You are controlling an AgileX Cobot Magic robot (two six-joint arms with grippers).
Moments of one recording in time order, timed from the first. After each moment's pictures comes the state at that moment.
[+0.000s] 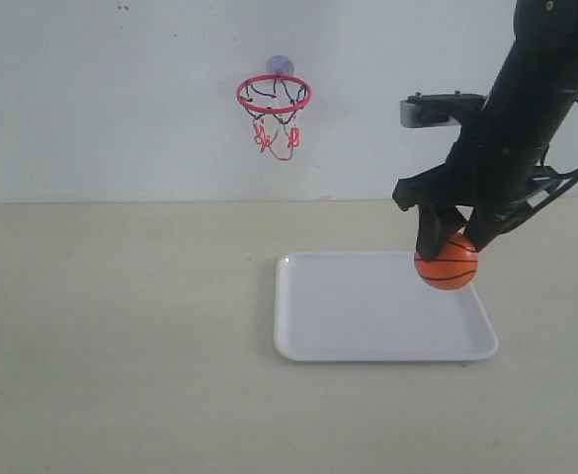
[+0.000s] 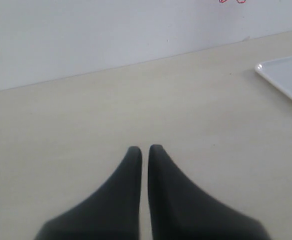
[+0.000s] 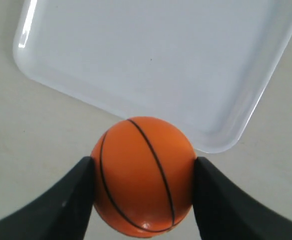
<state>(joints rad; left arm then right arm) -0.12 0.00 0.00 0.04 0.31 0.11 0.28 1.87 -1.60 0.18 1.18 -0.17</state>
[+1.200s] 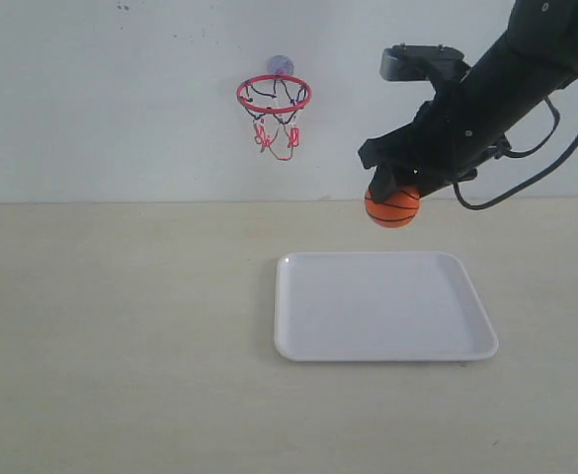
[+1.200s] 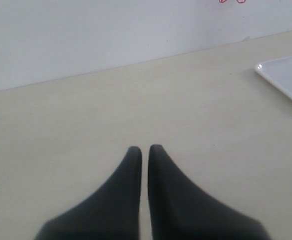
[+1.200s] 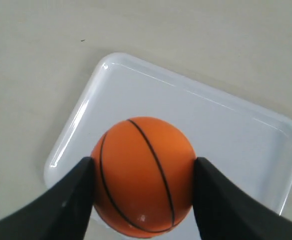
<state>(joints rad) -0.12 0.00 0.00 0.04 0.31 0.11 0.28 1.90 -1.60 0.36 0.83 -0.33</state>
